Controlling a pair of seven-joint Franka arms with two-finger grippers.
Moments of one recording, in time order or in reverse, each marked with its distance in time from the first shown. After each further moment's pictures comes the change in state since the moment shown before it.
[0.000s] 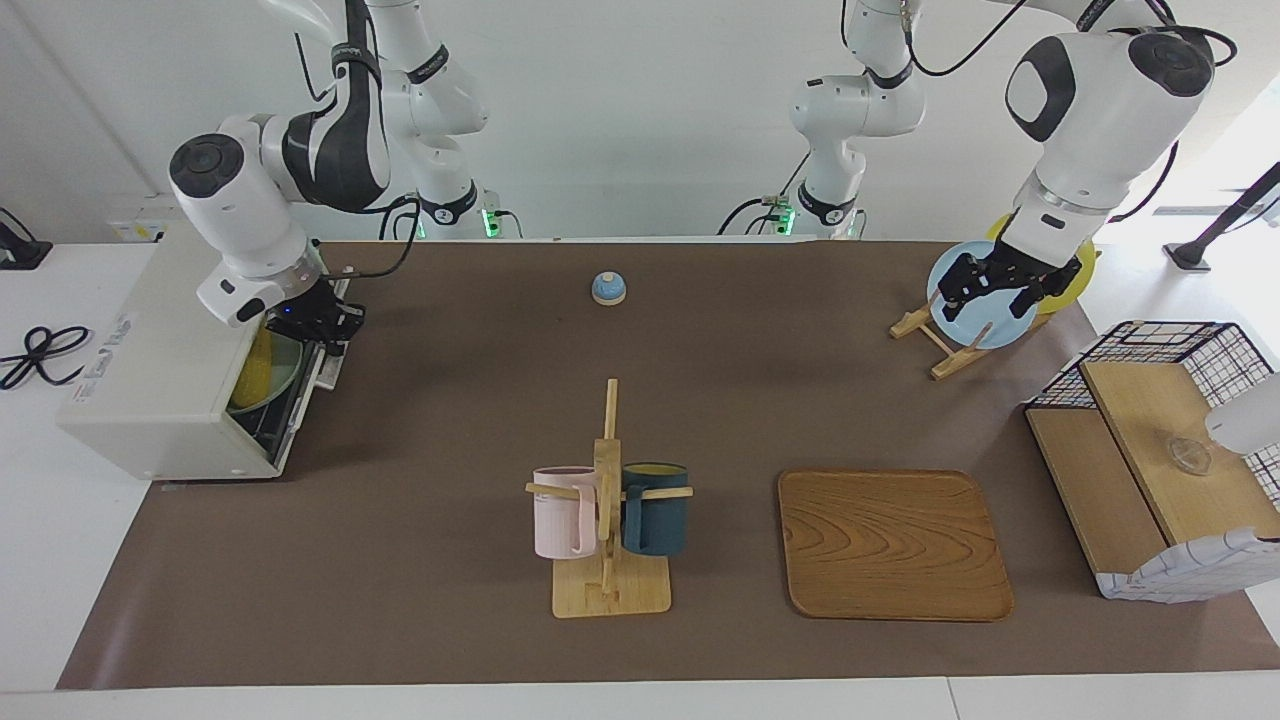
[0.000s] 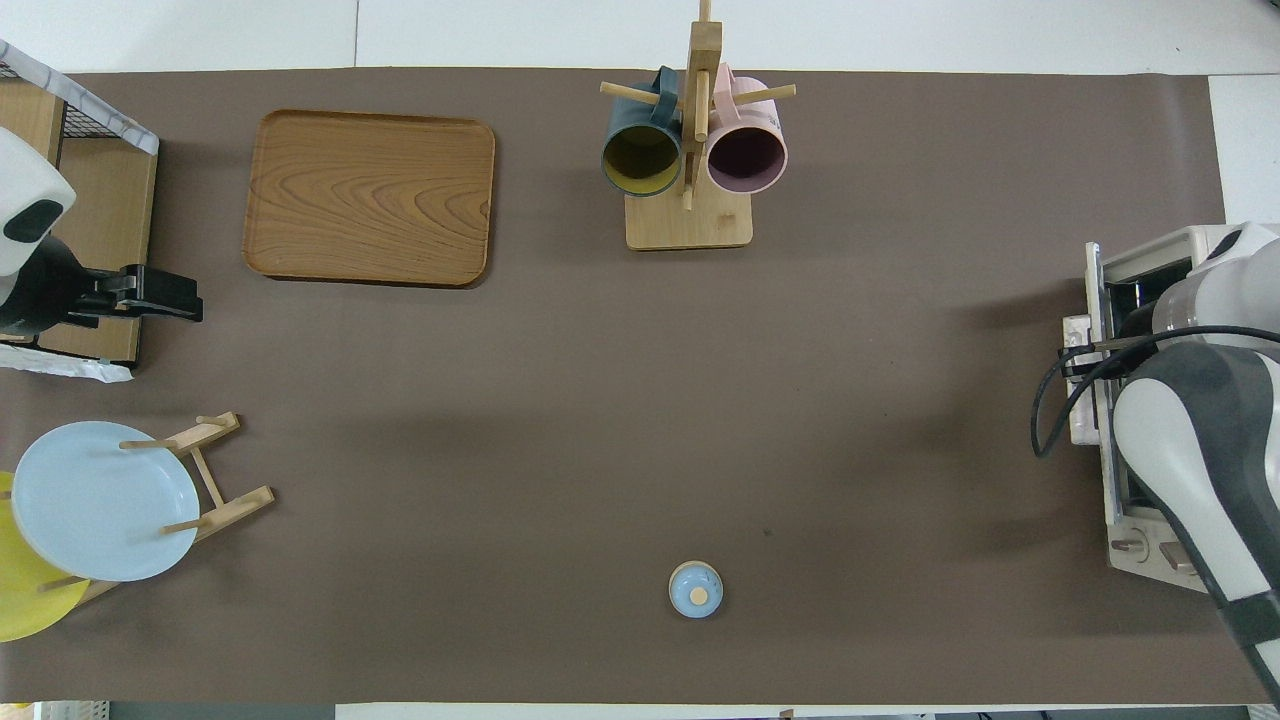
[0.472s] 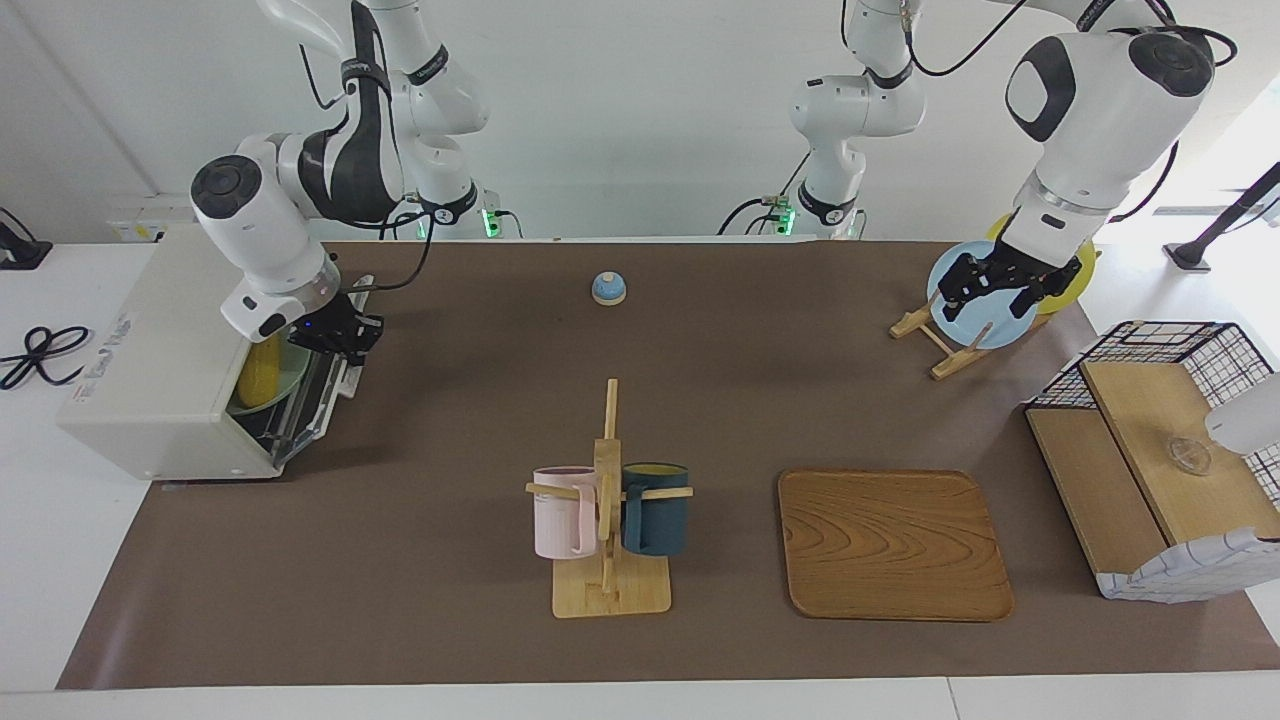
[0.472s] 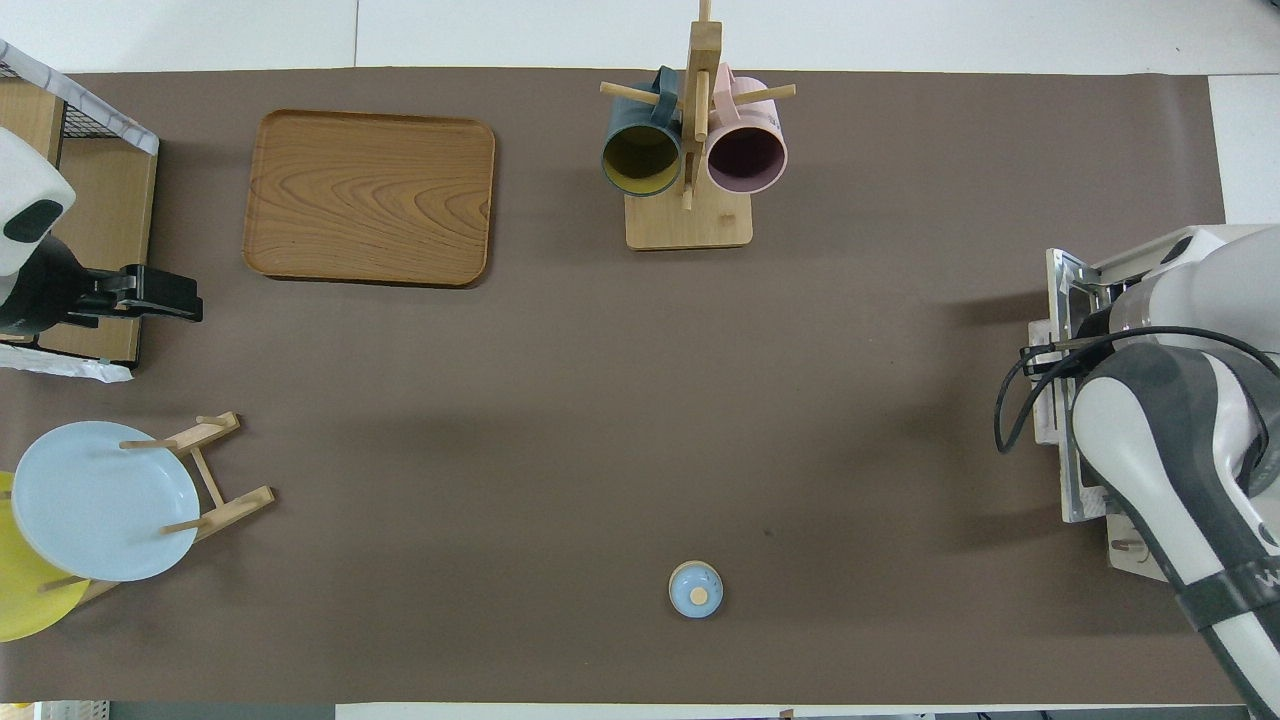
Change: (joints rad) left arm 0.000 -0.001 -0.001 0.000 0.000 0.000 0.000; right arm 0.018 0.030 0.007 -0.046 0.055 0.089 0.008
